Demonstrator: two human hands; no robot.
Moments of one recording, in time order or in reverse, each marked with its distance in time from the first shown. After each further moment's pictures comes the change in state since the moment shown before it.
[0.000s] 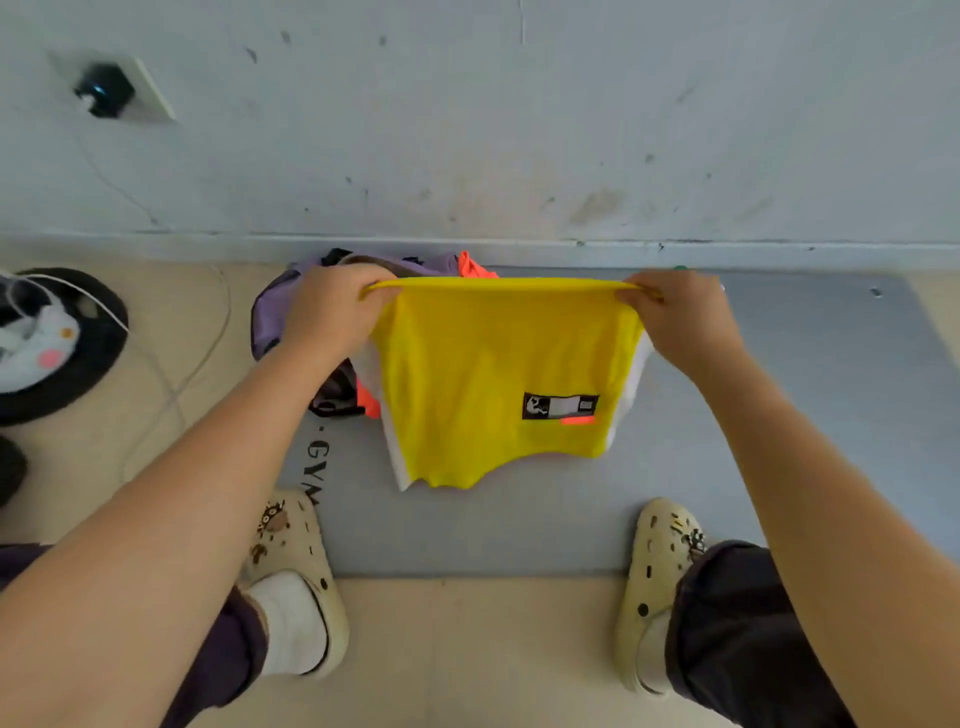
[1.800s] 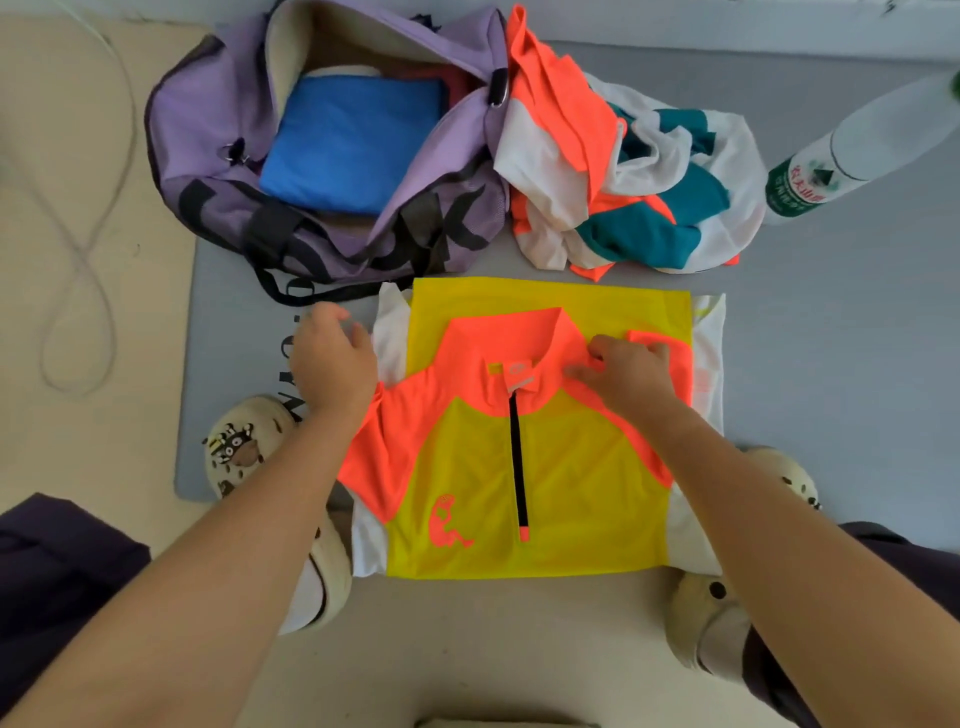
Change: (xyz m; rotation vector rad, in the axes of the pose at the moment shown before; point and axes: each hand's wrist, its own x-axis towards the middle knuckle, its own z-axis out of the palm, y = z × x) left_hand -0.100 -0.162 0.211 0.144 0.085 -0.677; right_hand -0.056 0.114 0.286 -0.316 -0.676 0.185
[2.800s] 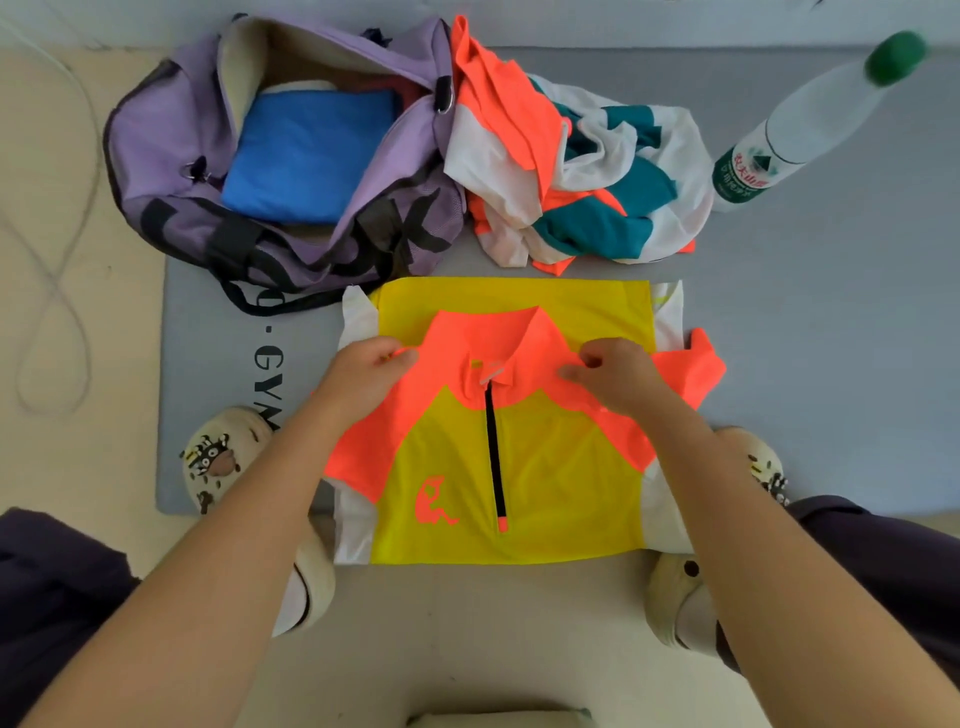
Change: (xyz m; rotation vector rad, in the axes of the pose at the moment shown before) left_hand -0.018 0.030 -0.004 -0.213 -0.738 0.138; right_hand -0.021 0.024 -0.016 0.398 -0.052 0.006
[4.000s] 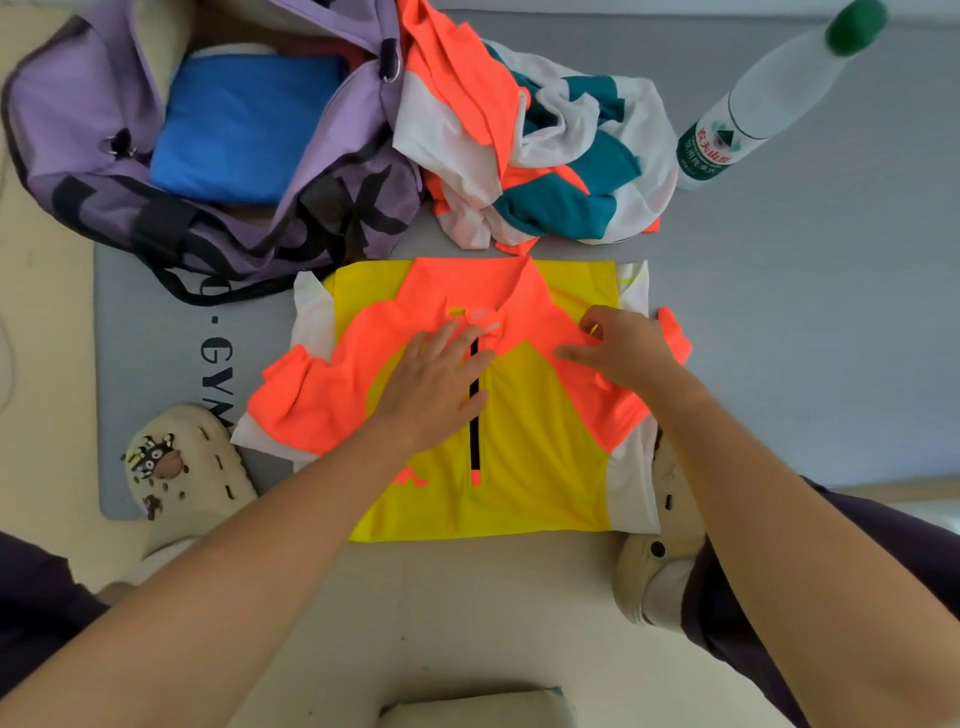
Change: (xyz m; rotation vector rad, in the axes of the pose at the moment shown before) left_hand -0.002 0.041 0.096 0.828 -0.008 0.612; right_hand 0.009 0.038 -0.029 -0.238 0.028 0.059
